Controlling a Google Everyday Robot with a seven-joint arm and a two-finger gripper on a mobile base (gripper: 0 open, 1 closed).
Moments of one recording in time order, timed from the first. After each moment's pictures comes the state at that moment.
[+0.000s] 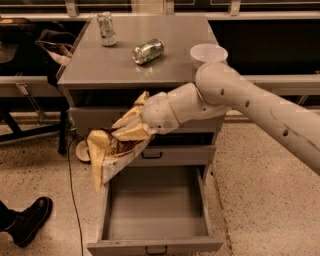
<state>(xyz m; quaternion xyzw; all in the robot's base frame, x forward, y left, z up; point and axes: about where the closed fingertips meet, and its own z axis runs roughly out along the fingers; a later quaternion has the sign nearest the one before) 0.514 0.094 0.828 -0.66 0.52 0.39 0.39</state>
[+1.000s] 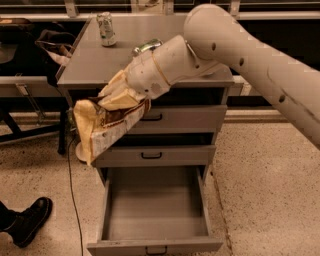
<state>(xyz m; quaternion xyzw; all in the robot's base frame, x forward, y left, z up) 0.533 0.115 0.913 -0.70 0.50 0.32 0.39</state>
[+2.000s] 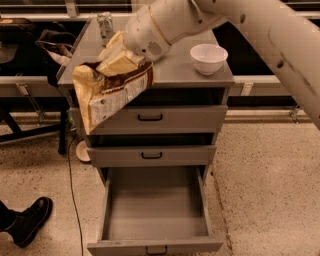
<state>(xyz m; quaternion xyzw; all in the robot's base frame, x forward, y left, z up) 0.567 0.112 0.981 -0.72 0.51 0.26 0.39</state>
